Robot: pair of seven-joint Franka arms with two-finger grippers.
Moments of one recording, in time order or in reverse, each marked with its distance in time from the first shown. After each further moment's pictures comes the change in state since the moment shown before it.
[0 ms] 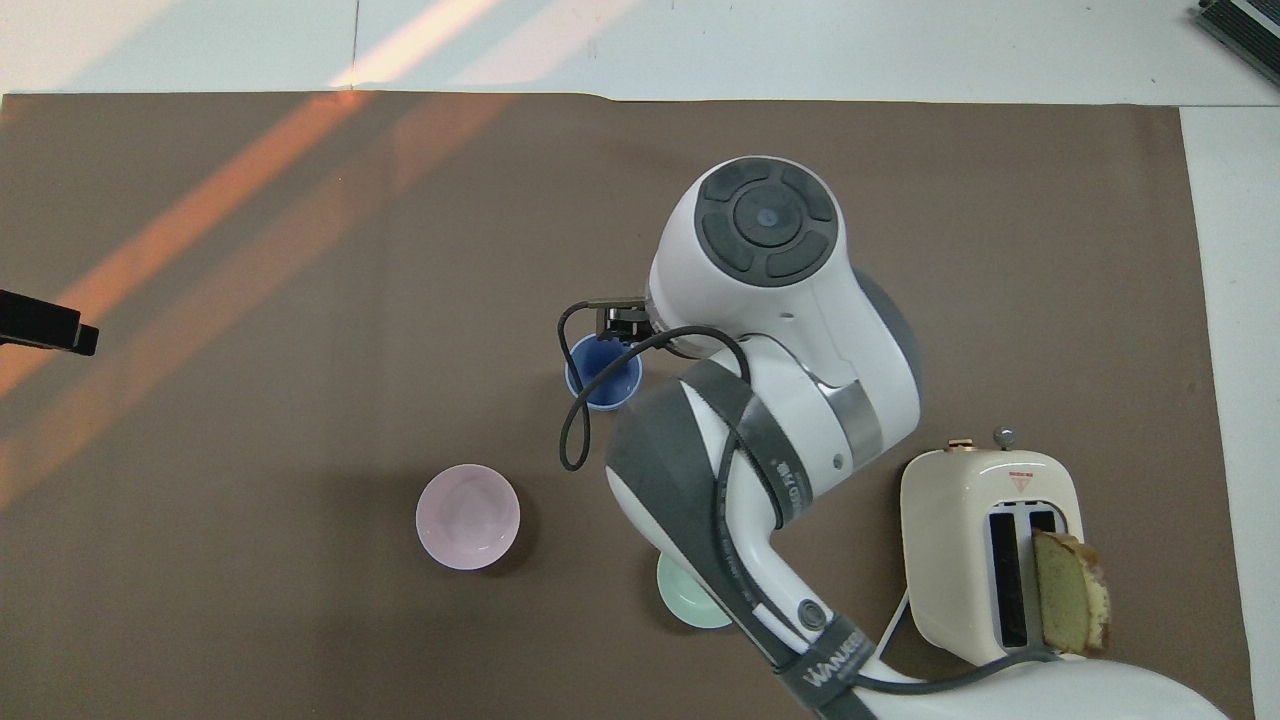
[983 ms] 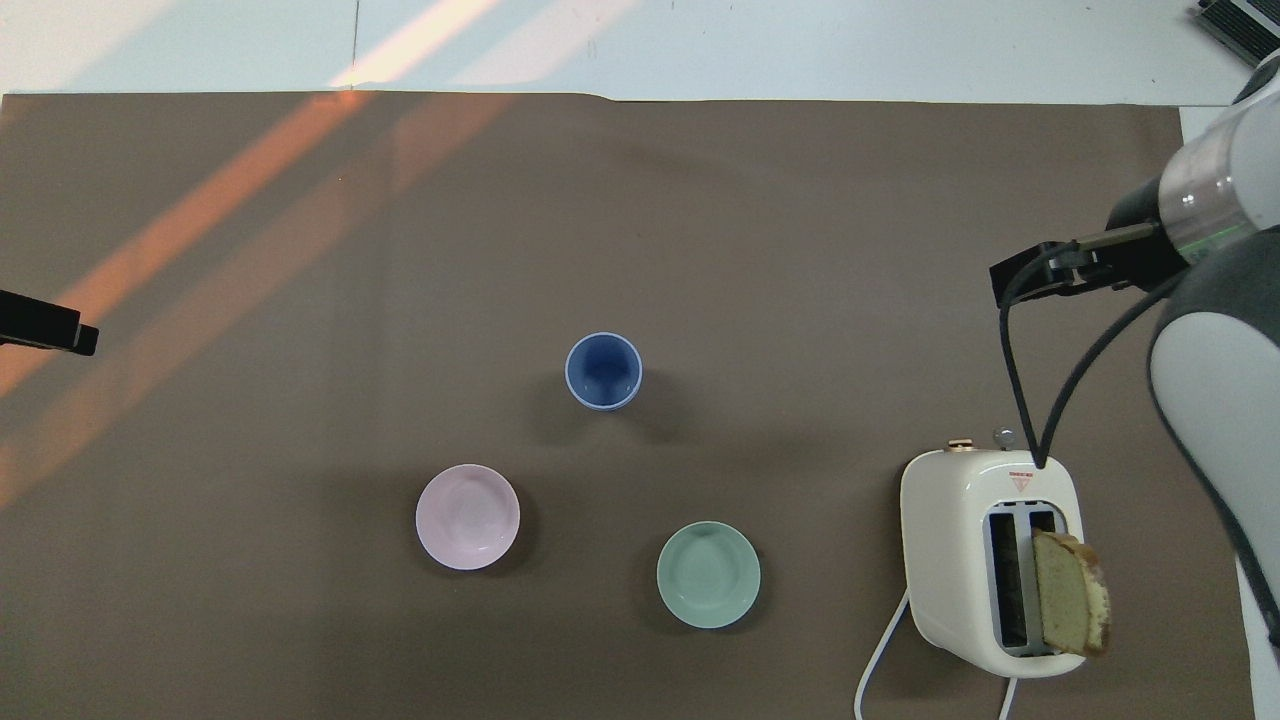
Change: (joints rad) left arm 0.000 0.000 0.000 0.000 0.000 0.000 0.000; right arm -0.371 -0.200 -0.043 0.053 -0.038 -0.292 -0.548
